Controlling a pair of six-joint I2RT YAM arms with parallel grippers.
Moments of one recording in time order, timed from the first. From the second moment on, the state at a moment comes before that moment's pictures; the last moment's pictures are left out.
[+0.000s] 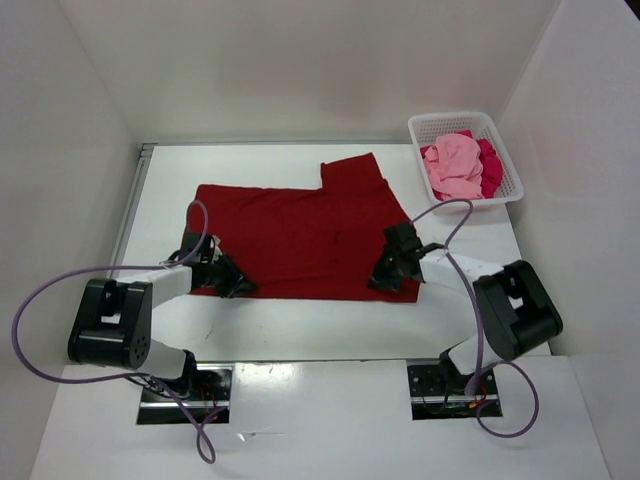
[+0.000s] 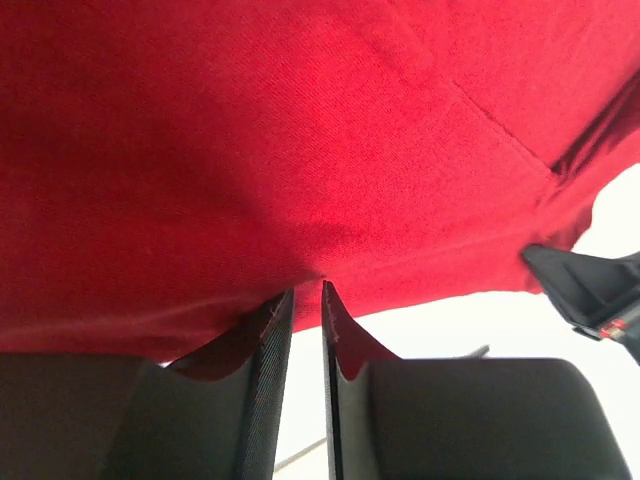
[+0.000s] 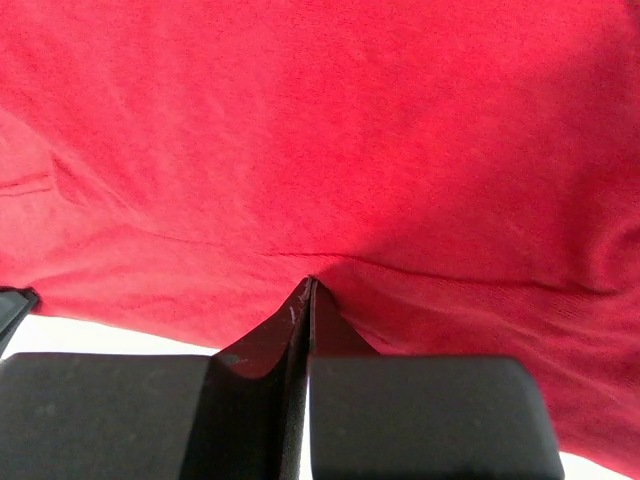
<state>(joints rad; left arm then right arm) -0.07 1.46 0.55 -0.16 0.45 -0.81 0.42 1.53 0.70 -0.25 -0.12 0.91</state>
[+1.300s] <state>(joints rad) 0.22 2.17 1.65 -0.40 -0.06 -0.55 0.42 1.76 1.26 -0.40 -0.29 0.69</state>
